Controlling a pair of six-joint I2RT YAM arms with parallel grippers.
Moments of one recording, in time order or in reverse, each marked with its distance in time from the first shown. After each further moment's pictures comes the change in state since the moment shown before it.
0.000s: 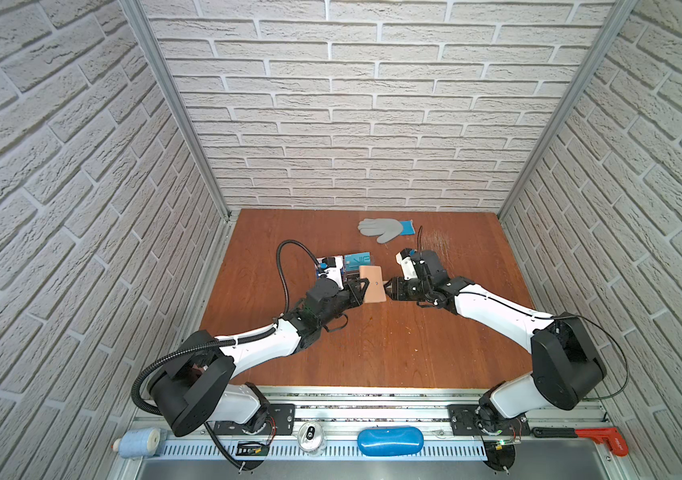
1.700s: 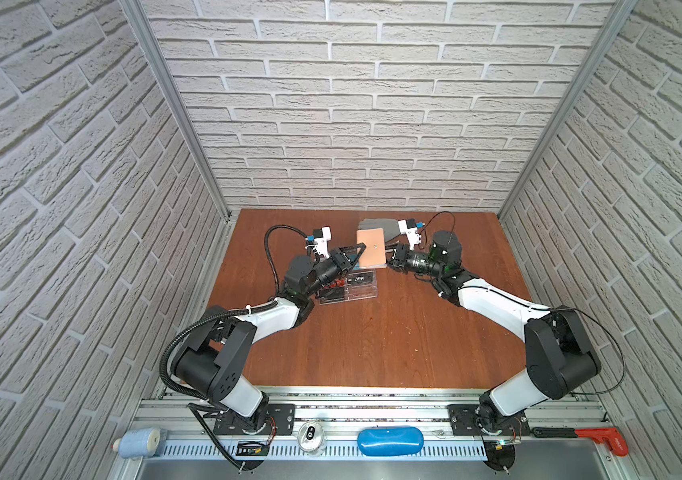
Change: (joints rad) left arm 0.227 0.190 0.112 0.475 0.397 -0.344; right arm -0.090 0.047 0.025 0.678 -0.507 0.475
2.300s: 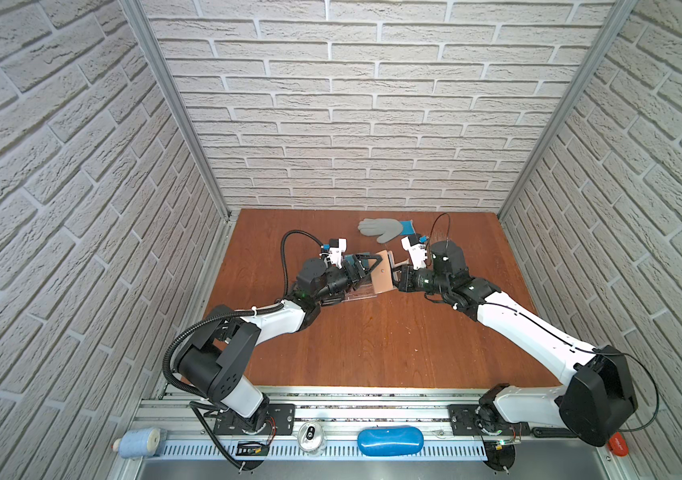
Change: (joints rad) left arm -0.067 0.005 0.000 -0.155 0.046 0.072; right arm 0.103 -0.257 0.003 -0.672 0.406 -0.463
